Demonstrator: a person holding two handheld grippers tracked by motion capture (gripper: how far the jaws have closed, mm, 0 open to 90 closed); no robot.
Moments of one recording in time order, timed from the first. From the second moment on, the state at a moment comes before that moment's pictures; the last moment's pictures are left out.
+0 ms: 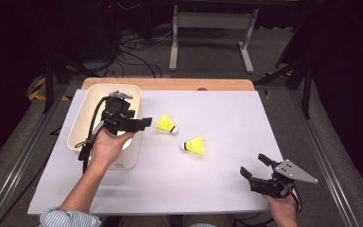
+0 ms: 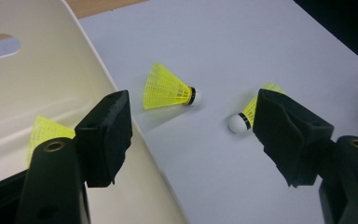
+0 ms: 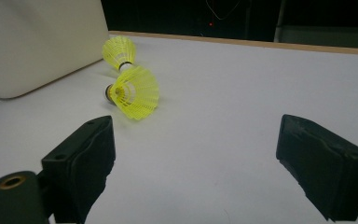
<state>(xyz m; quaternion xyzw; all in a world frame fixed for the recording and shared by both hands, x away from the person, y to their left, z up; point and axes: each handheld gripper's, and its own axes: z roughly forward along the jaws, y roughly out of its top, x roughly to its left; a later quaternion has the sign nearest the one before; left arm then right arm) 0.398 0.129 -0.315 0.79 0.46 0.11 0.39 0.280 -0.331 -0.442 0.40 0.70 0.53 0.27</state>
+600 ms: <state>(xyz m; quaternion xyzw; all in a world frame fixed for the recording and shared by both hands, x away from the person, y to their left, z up) 0.410 0.110 -0.319 0.80 0.46 0.11 0.38 0.279 -0.330 -0.442 0.40 0.70 0.53 0.27</state>
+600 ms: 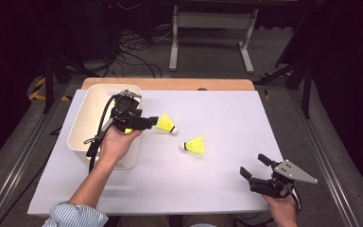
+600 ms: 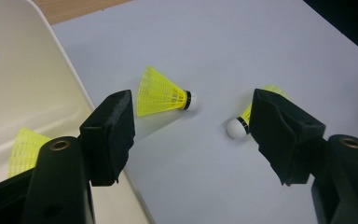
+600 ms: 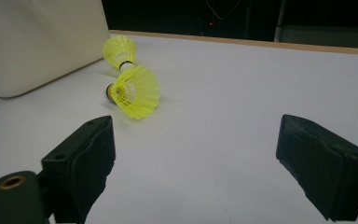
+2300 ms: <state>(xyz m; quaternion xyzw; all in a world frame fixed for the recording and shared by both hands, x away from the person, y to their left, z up) 0.456 0.061 -0.328 0.81 0.47 0.11 0.33 0.280 -0.328 -0.443 0.40 0.71 0.52 0.27</state>
